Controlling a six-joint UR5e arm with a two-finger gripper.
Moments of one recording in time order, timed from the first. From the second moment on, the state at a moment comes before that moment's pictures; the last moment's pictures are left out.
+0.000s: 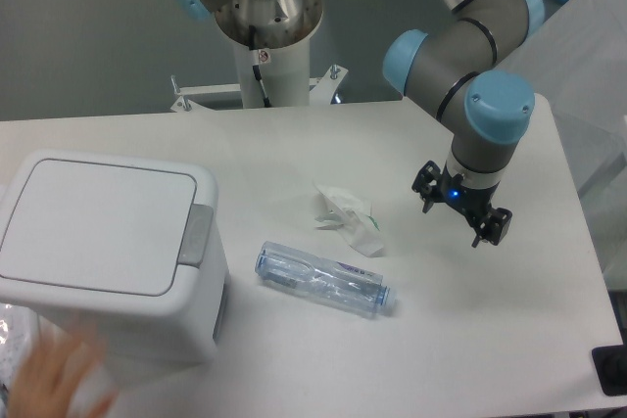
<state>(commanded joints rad) 2.71 -2.00 -1.61 -1.03 1.54 1.43</state>
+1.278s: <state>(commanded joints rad) 2.61 -1.96 -1.55 -1.01 1.39 0.94</state>
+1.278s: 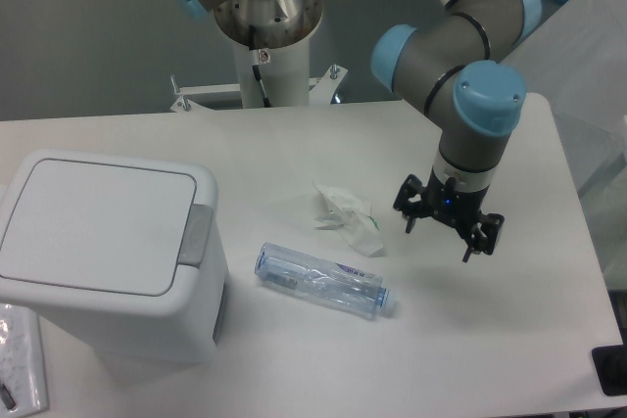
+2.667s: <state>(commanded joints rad) 2.43 -1.79 -1.47 -1.01 1.07 0.30</state>
